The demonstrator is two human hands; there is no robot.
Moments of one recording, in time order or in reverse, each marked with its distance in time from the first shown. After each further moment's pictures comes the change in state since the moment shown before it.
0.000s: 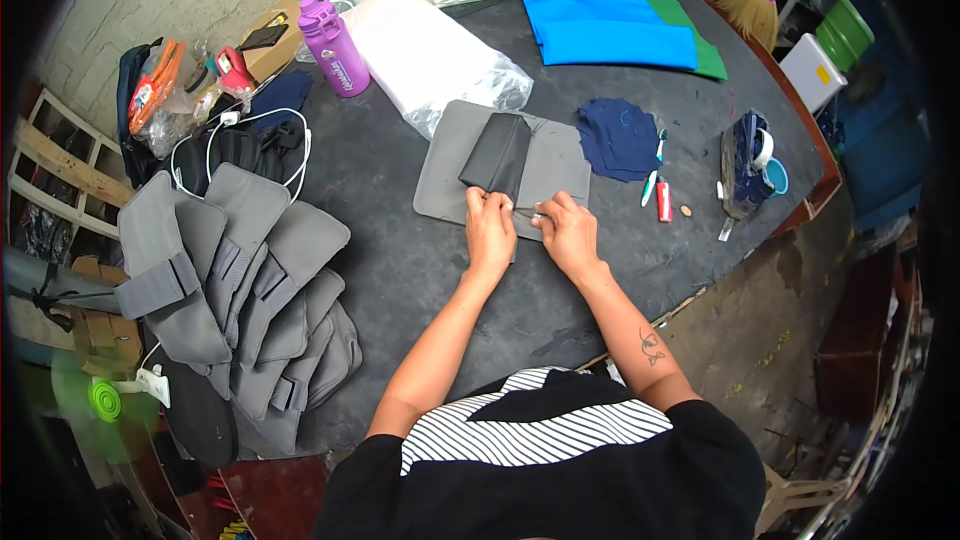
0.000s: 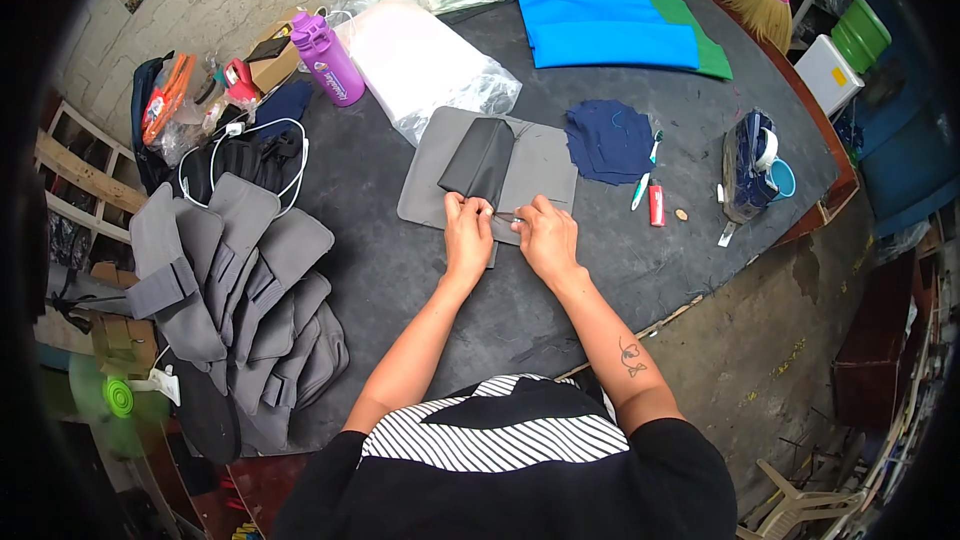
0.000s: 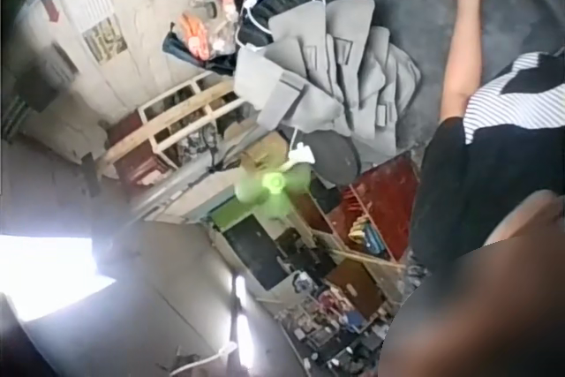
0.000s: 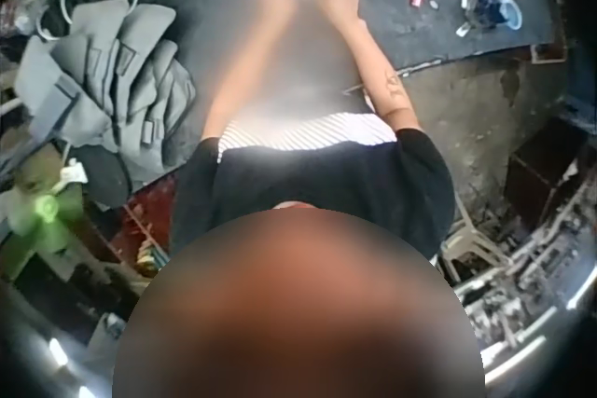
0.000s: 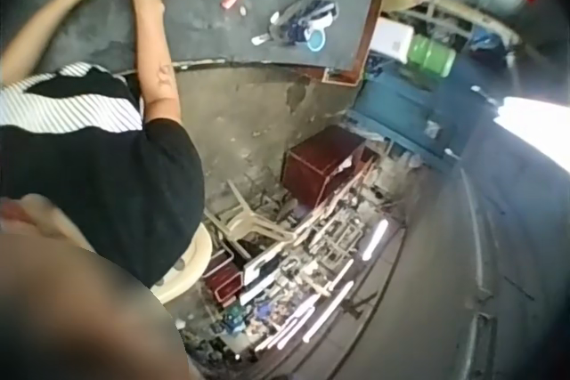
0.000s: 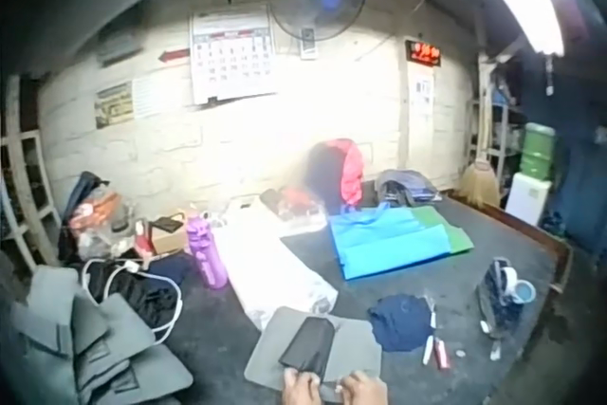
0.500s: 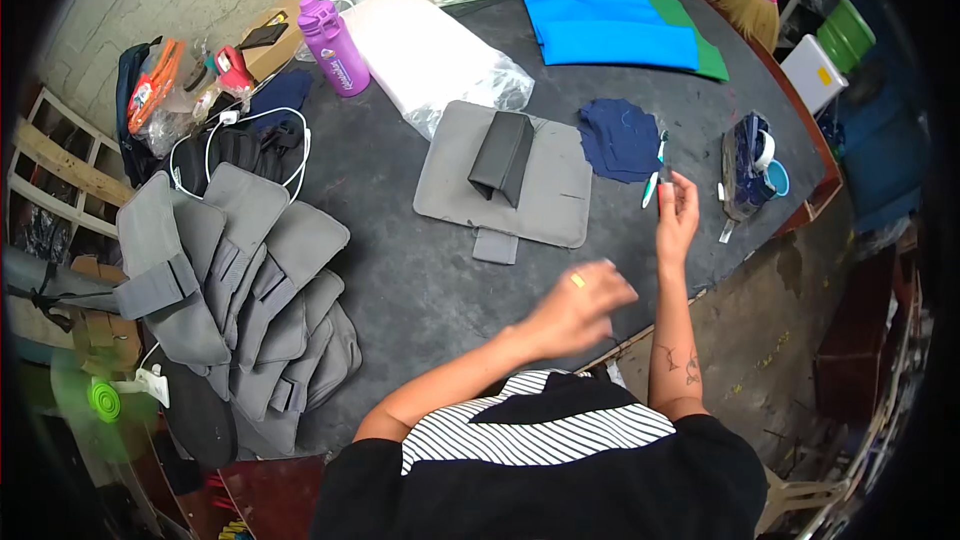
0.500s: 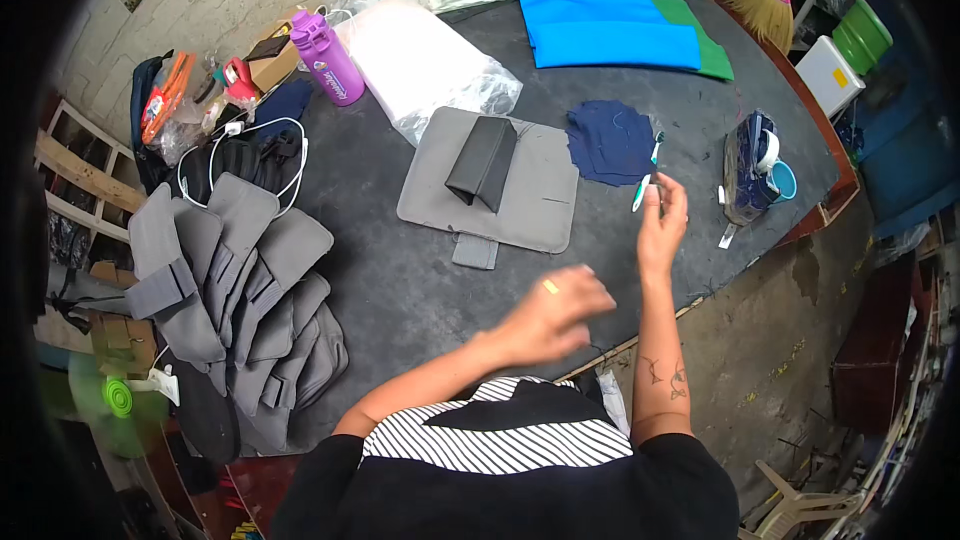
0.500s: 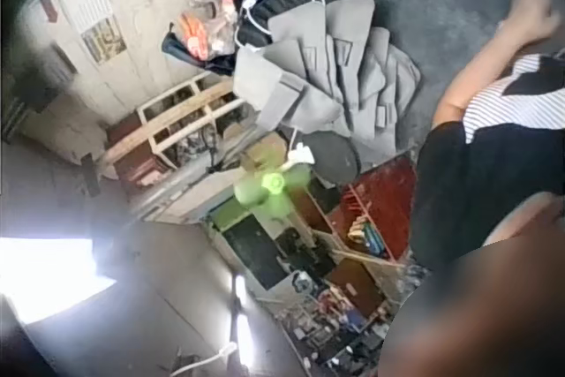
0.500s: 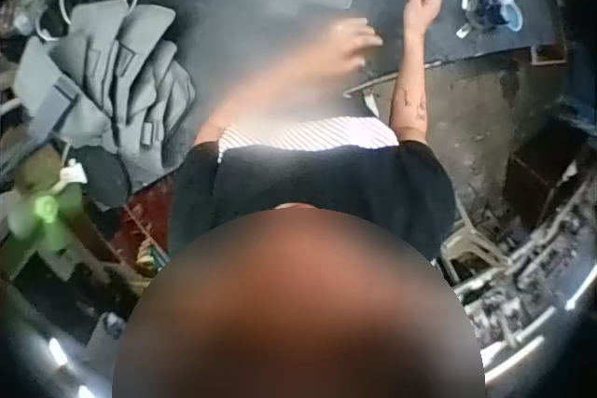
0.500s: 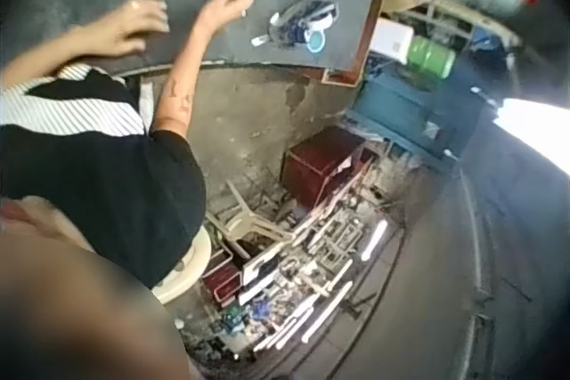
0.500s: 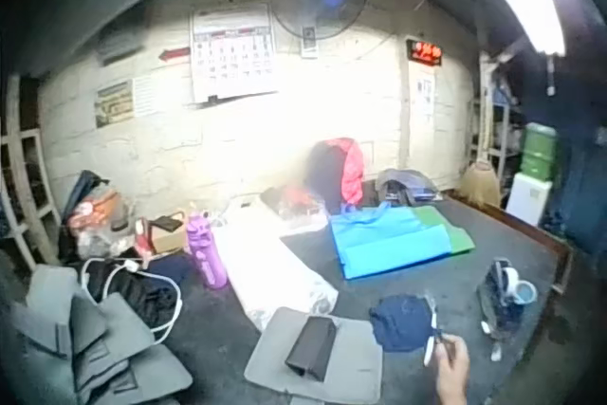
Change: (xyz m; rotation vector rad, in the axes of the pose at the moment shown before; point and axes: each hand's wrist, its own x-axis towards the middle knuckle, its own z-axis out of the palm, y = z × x) left_hand -0.061 0.100 -0.019 -0.388 -0.613 0.560; right_hand -0.003 0.090 -0.086 0.398 0.521 0.403
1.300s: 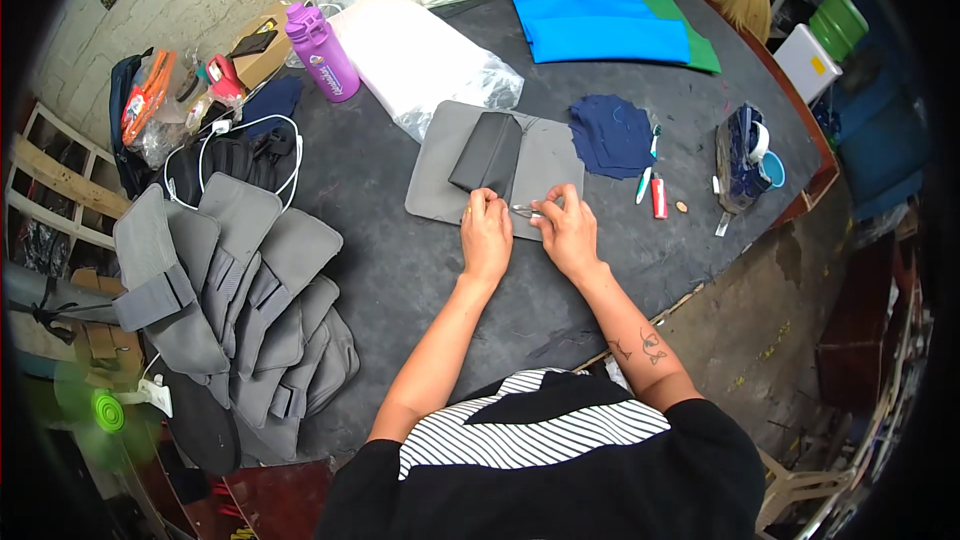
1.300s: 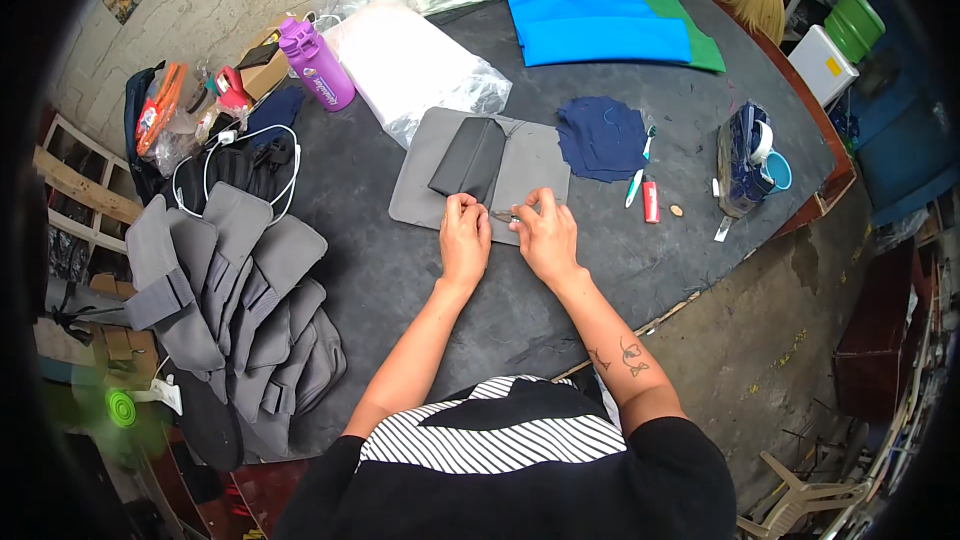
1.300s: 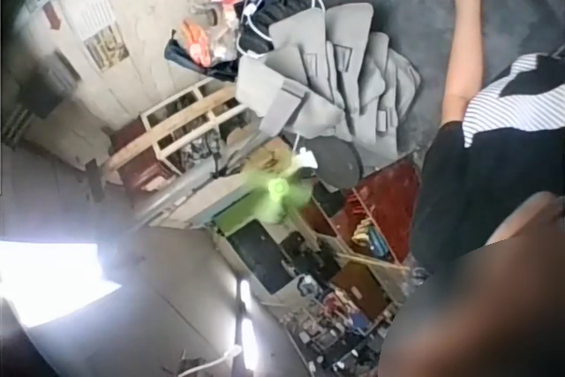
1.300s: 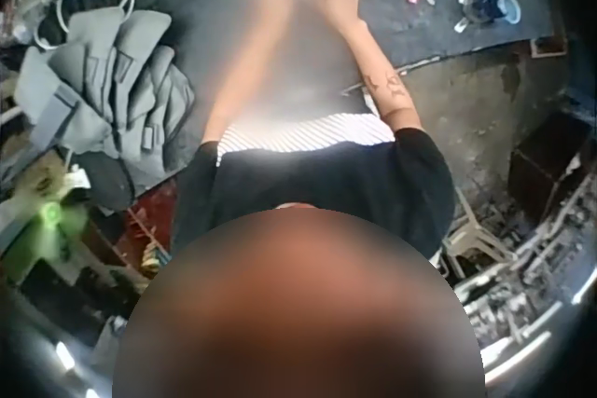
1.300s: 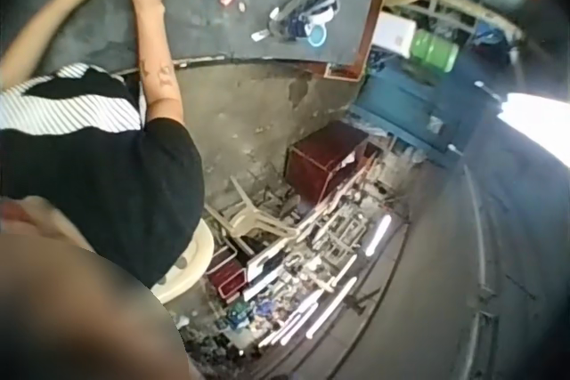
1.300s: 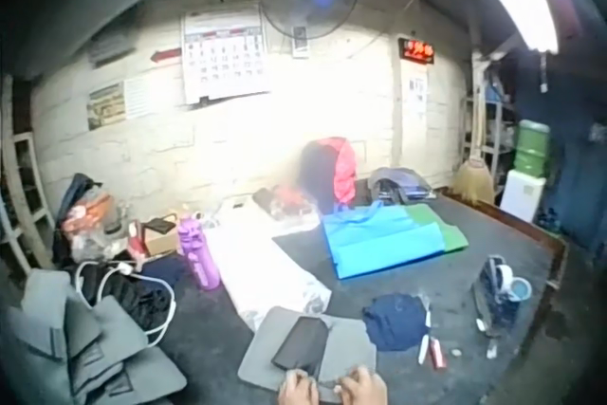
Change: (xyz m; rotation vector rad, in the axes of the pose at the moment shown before) left_hand -0.009 -0.108 -0.039 0.555 0.585 -0.444; right_hand -0.070 -0.036 0.087 -0.407 -0.464 -0.502
